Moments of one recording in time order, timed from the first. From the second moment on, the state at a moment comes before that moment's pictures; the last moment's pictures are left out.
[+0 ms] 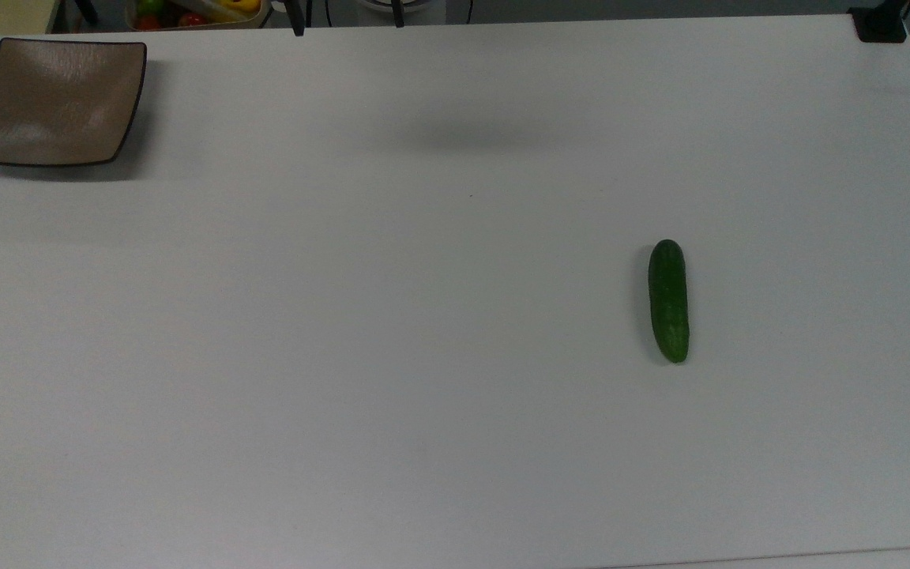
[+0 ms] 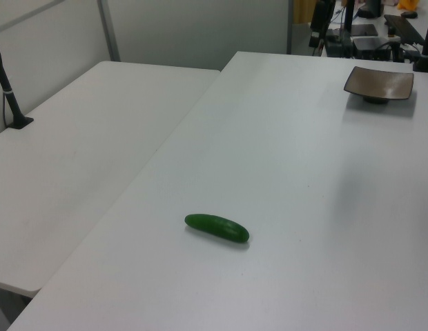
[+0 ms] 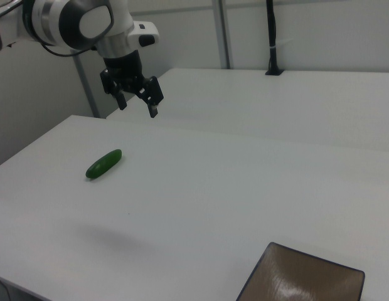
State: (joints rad) arm 0.06 -0.02 -0.03 -1.62 0.11 1.74 -0.07
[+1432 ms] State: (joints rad) arm 0.11 0.01 0.02 -1.60 0.11 1.74 -0.02
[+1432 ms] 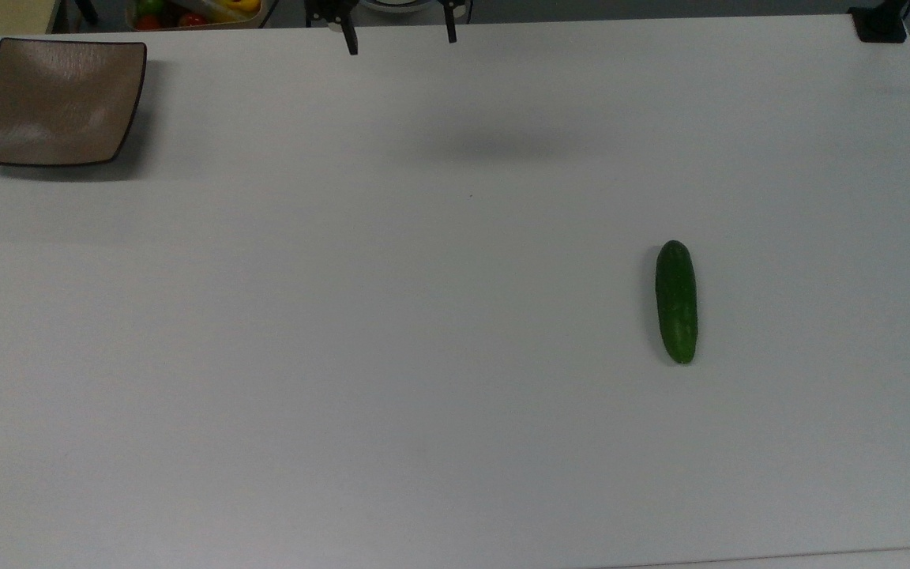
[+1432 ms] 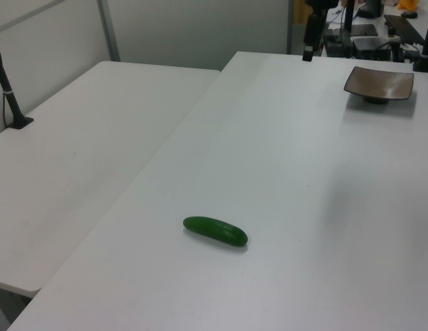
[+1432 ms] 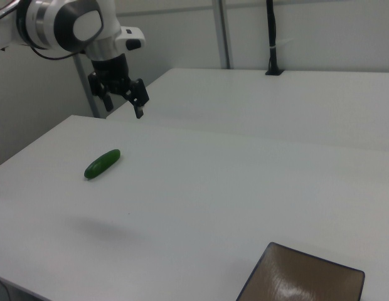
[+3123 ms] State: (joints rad) arm 0.50 0.53 0.05 -1.47 -0.09 2.30 0.53
